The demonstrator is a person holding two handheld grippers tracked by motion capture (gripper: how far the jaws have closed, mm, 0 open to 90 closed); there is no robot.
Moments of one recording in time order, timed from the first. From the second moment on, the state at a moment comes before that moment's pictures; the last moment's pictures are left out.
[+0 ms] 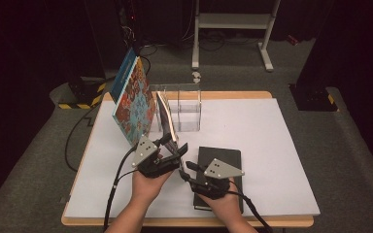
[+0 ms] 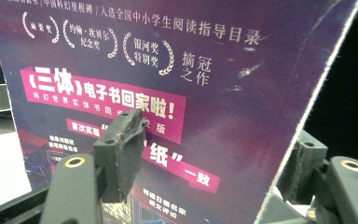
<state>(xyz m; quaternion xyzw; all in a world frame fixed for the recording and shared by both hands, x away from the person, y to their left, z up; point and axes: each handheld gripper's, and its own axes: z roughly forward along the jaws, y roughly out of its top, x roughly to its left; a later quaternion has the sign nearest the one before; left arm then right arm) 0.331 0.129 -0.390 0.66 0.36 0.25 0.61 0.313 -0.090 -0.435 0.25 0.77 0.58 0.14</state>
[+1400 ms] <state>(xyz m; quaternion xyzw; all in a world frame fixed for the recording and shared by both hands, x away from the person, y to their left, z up) 0.319 0.154 -0.379 0.68 0.34 0.31 0.57 0.312 -0.222 -0.468 0.39 0.71 0.55 0.21</state>
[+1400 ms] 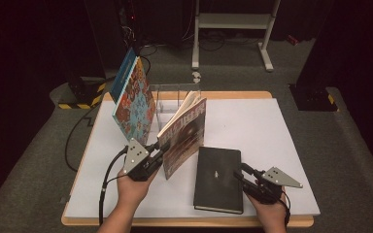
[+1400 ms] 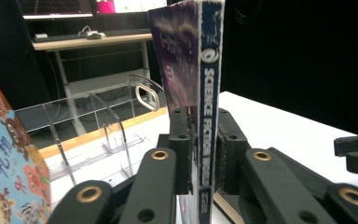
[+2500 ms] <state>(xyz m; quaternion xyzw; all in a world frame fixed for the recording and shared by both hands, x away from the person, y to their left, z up) 0.352 0.151 -0.357 0.65 0.38 0.33 0.57 0.311 -0.225 -0.466 0.38 0.71 0.56 0.20</state>
